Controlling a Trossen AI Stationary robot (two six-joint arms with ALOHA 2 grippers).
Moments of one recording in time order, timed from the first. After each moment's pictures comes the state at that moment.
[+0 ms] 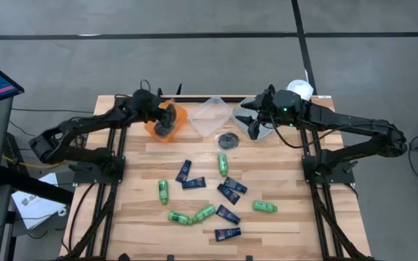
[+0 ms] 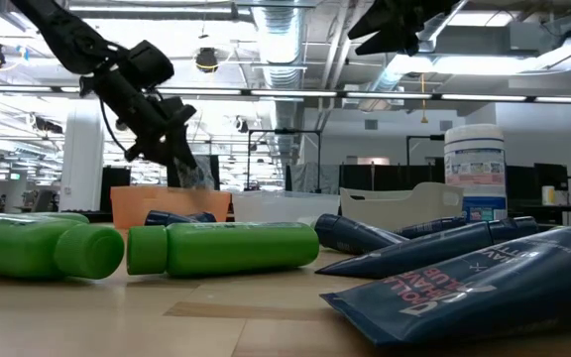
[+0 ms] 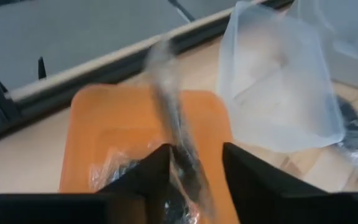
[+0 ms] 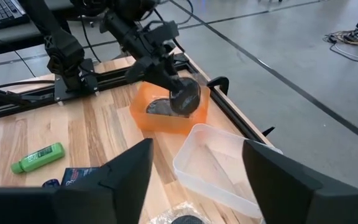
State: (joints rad) left arm 0.79 1.23 0.60 -0.05 0.08 -0.24; right arm -0.25 1.15 1.06 -0.31 0.13 0.08
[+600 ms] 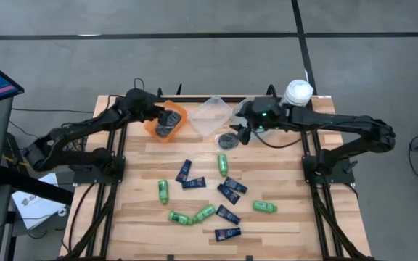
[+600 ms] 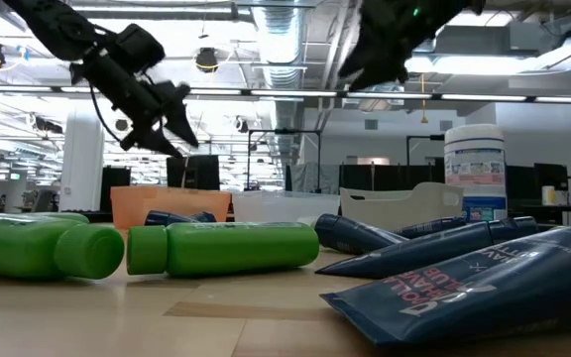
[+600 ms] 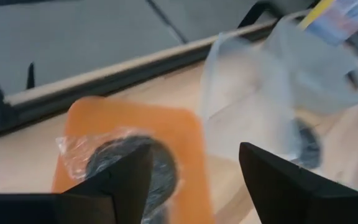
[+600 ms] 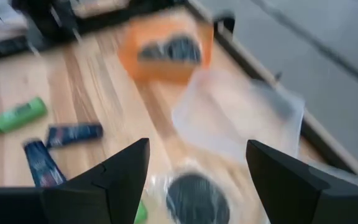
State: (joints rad) left arm 0.78 1.09 0.60 -0.09 0.10 -0.34; right arm -0.25 1.31 1.06 -0.38 0.13 0.14
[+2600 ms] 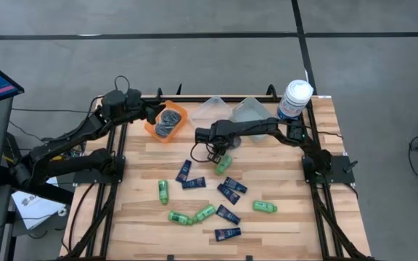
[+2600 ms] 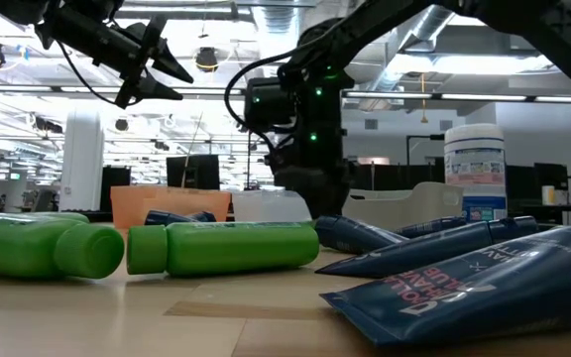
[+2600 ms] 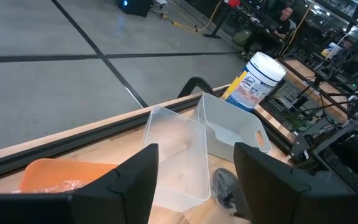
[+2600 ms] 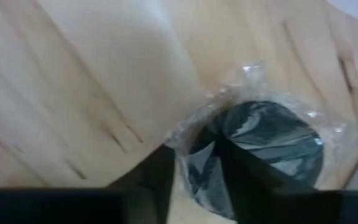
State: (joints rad) left arm 0.73 0.79 0.60 -0.08 0.12 -0.45; right arm -0.15 2.27 1.76 -1.06 0.20 0.36
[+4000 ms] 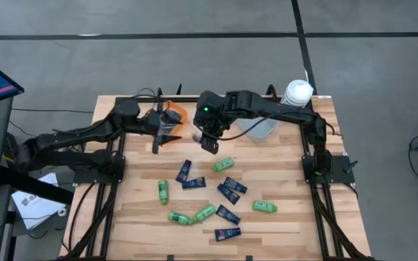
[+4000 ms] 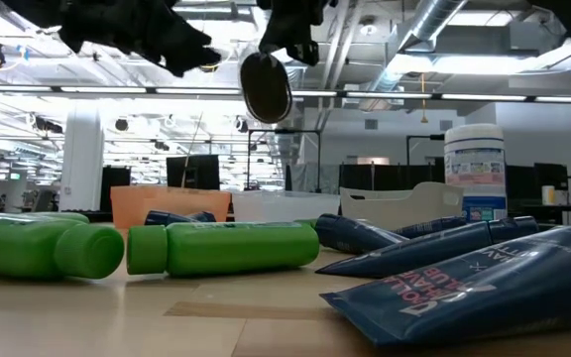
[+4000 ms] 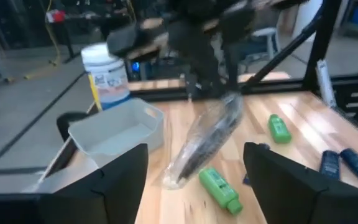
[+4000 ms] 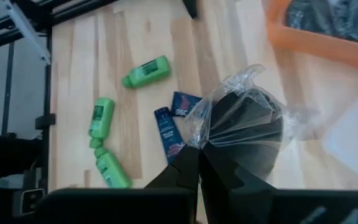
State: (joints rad) left arm 0.45 0.93 0.60 0.12 0.41 0.18; right arm -0.16 2.02 2.15 -1.11 -0.29 0.12
